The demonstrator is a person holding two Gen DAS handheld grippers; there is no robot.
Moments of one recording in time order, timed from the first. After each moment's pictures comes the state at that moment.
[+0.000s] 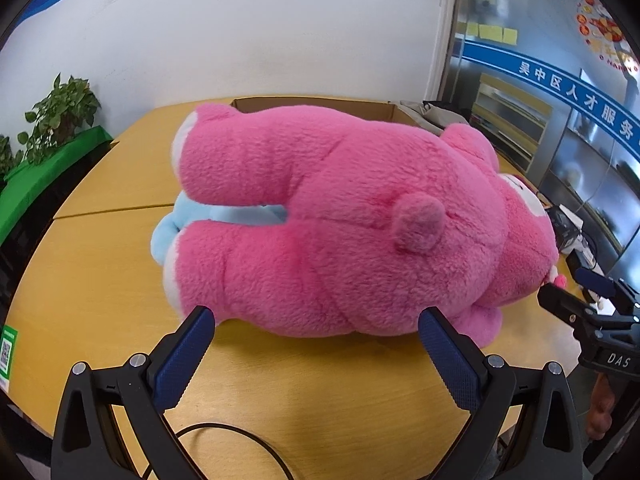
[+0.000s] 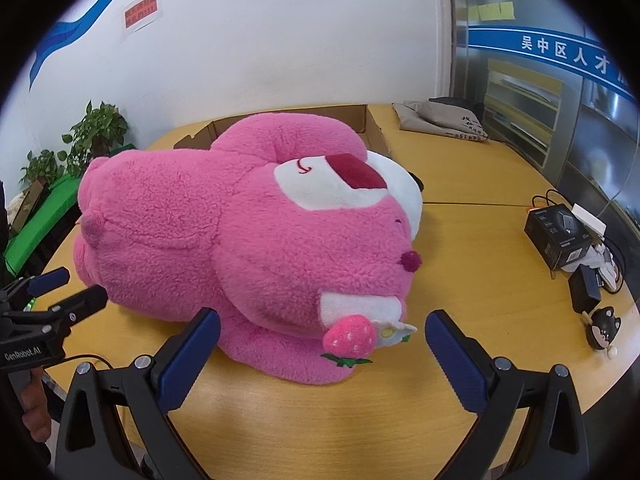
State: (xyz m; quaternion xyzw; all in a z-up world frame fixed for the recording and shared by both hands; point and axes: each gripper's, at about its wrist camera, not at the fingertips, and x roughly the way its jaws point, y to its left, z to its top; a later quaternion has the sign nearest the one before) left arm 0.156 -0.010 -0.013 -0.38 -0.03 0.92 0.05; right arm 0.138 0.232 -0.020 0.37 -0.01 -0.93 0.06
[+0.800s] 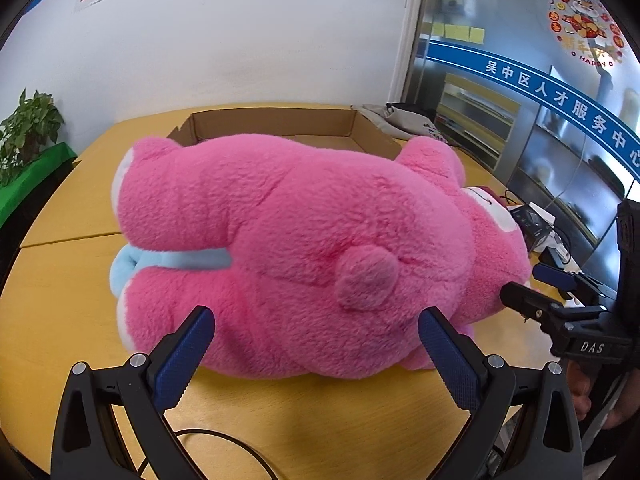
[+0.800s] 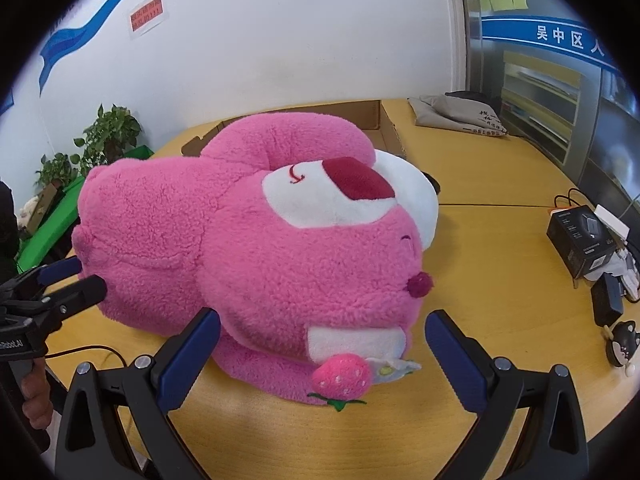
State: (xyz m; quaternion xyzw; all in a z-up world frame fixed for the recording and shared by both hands) left arm 0.128 0.009 -0.001 -0.37 -0.03 0.92 0.13; right arm 0.113 0.251 -0.026 0.37 -0.04 -0.92 0.10
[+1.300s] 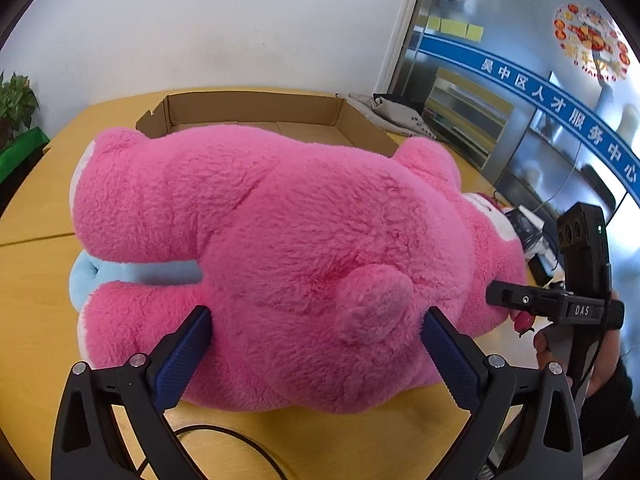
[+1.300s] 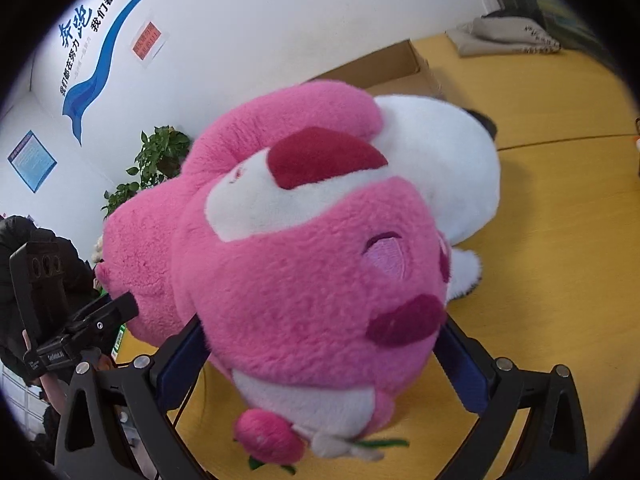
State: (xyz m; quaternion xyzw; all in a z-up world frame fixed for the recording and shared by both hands) left arm 0.084 0.008 -0.015 -0.40 -0.05 0.90 0.17; right arm 0.034 0.291 -0.072 0.44 -0.17 -0.85 0.24
